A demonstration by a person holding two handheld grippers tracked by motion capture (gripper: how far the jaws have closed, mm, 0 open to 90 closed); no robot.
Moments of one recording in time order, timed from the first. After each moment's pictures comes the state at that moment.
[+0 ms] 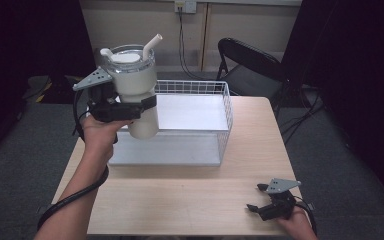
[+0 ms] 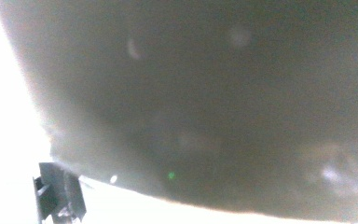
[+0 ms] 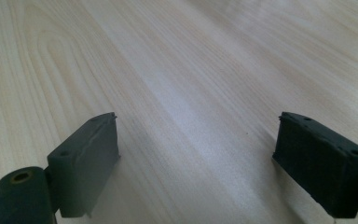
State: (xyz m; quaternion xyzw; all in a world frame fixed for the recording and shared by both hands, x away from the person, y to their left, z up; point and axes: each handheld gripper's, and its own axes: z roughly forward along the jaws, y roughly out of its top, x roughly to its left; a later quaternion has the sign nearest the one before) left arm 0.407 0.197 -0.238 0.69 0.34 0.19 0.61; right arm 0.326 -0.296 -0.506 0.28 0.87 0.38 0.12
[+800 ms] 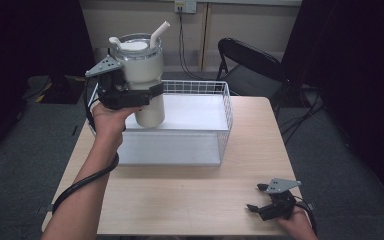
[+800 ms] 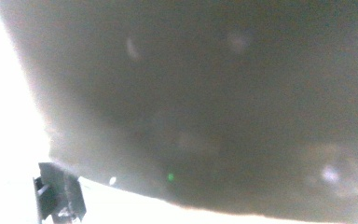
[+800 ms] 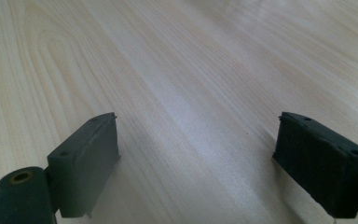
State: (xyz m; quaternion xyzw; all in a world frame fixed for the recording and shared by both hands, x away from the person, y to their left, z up) left arm 0.434 0.181 -0.229 0.68 0.34 0.20 0.61; right arm 0.326 -0.296 -0.506 0.28 0.87 0.38 0.11
